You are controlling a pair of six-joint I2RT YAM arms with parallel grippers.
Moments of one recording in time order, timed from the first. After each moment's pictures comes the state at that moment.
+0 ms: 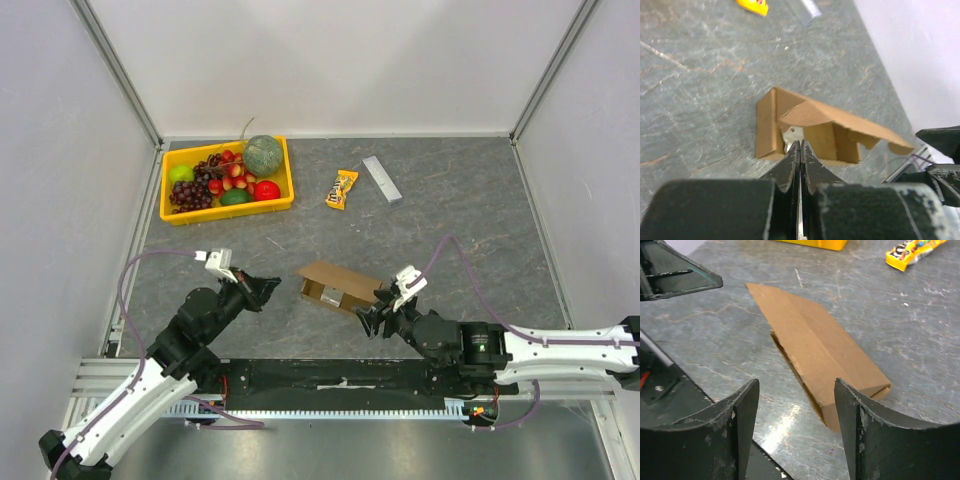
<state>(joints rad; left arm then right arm) -0.69 0.28 0.20 -0.12 -0.08 -0.70 1.48 0.69 0.40 -0.01 0.77 0.40</state>
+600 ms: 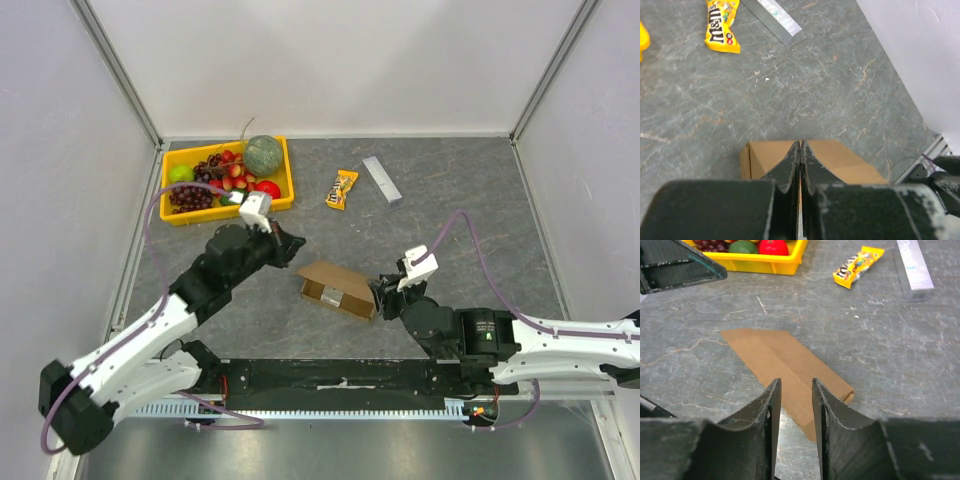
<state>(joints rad) -0.69 0.80 0.63 -0.06 -0.01 -0.53 1.48 0.78 0.71 -0.29 0.95 0.48</state>
